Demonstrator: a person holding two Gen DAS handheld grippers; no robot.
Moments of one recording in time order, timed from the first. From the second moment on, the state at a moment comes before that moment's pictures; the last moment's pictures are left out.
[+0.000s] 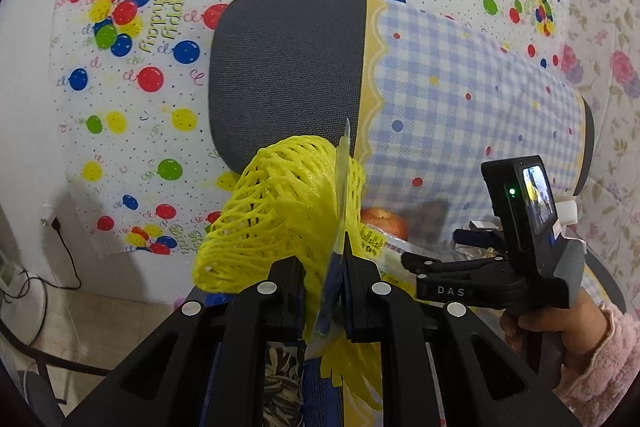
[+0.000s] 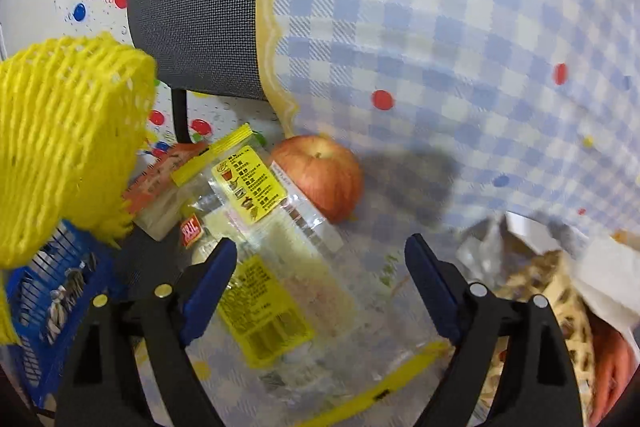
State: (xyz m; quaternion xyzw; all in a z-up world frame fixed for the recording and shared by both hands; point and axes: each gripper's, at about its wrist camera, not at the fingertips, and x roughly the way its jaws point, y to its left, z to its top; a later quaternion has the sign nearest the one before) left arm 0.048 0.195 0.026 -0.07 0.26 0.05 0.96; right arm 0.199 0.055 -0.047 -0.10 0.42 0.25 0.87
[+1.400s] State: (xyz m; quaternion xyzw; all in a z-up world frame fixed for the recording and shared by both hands) left arm 0.002 0.181 0.026 -0.10 0.27 0.06 0.96; right arm 0.136 0.035 -0.103 0.01 0.53 0.32 0.79
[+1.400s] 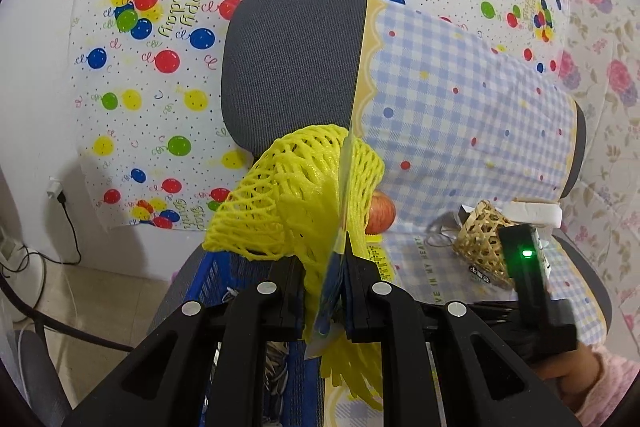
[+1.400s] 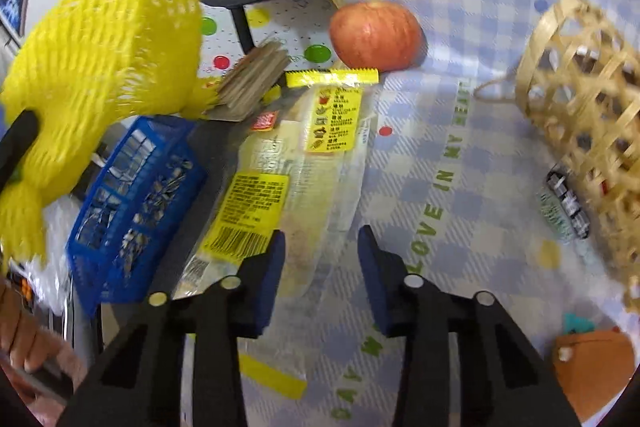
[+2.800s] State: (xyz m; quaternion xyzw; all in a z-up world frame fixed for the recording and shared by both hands) left arm -0.133 -0.142 -0.002 0.10 0.24 -0.28 0.92; right arm -0.163 -0.322 -0.008 0.03 0.30 -0.04 0.95
